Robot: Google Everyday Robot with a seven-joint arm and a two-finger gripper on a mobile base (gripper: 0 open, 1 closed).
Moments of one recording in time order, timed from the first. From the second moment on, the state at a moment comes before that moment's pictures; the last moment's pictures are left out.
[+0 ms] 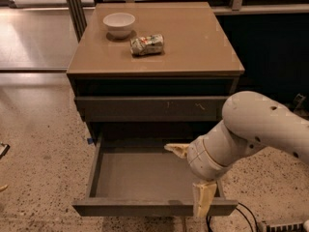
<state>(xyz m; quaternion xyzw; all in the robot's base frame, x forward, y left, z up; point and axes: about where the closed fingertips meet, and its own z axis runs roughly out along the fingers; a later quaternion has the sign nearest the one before) 0.377 -0.071 0.707 -0.79 0.56 0.16 0.19</state>
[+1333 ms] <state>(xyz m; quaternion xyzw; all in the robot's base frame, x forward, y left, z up) 0.371 -0.059 0.621 -0.82 0.51 0.17 0.20</state>
